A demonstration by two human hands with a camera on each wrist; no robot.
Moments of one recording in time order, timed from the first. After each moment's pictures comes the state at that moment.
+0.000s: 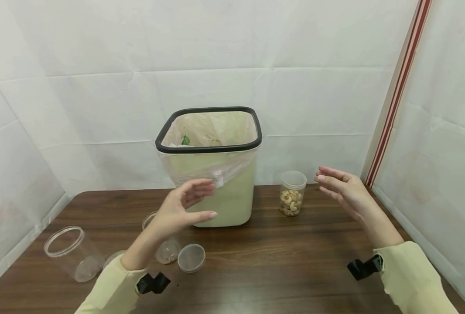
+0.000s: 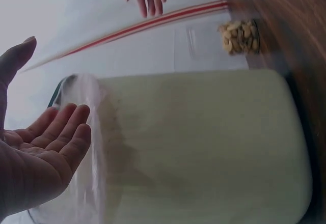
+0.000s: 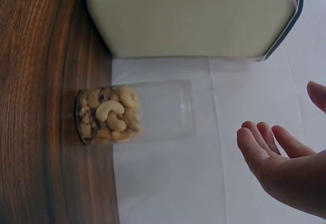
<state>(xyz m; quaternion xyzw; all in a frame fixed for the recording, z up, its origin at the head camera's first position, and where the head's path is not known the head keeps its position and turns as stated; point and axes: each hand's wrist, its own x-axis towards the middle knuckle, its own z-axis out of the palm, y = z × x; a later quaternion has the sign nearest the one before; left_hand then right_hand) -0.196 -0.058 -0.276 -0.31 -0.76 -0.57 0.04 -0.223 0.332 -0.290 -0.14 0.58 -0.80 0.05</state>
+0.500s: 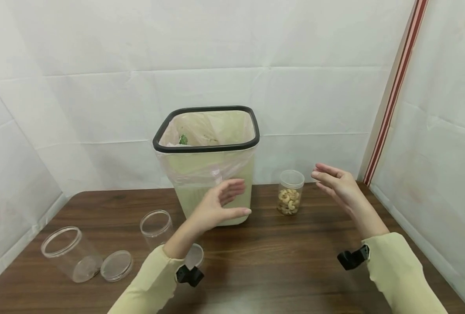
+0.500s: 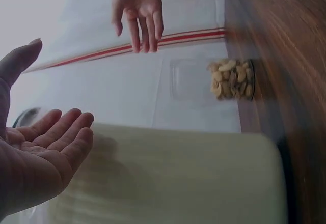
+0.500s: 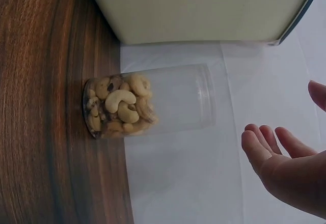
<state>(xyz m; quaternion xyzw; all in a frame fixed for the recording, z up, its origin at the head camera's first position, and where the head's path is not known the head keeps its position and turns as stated) -0.216 0.007 -0.293 -0.31 -0.75 -0.58 -0.02 -0.238 0.330 -0.295 -0.11 0.59 -0.80 0.02</state>
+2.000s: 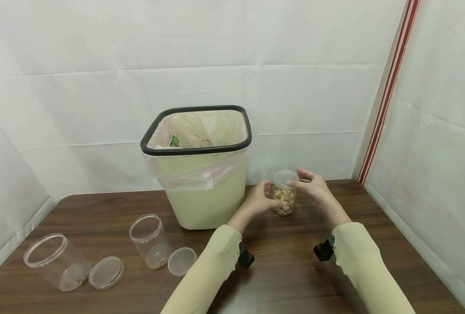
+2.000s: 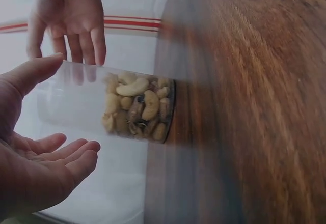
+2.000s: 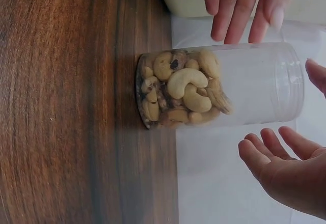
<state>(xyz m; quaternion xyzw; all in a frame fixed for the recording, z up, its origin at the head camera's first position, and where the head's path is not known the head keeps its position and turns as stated) -0.285 0.126 -0.355 -0.16 -0.81 -0.56 -0.08 -0.279 0.313 -0.338 -0.03 0.80 -0.60 0.02</state>
